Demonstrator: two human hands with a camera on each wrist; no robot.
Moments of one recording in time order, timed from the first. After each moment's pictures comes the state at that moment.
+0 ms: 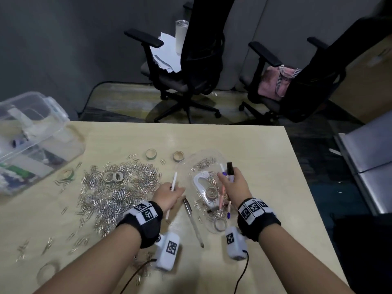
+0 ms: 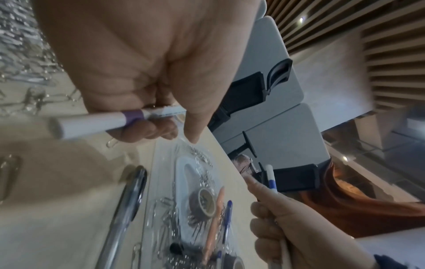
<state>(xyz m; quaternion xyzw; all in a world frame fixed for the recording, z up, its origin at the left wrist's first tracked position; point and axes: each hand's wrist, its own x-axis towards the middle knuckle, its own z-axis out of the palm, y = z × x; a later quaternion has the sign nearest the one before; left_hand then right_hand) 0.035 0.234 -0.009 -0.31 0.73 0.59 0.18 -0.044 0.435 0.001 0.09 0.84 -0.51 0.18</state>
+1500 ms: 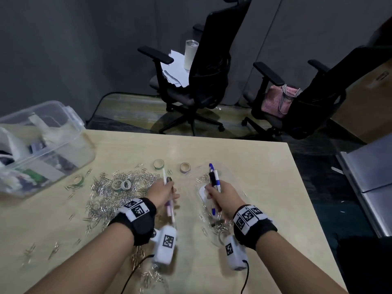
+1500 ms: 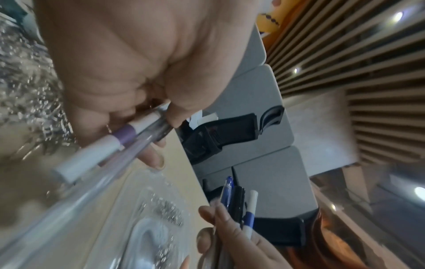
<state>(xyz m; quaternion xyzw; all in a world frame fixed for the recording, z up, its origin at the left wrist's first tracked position) 0.022 0.198 0.040 -0.37 0.63 0.67 0.12 -0.039 0.393 0.030 -0.04 0.85 -0.45 0.28</state>
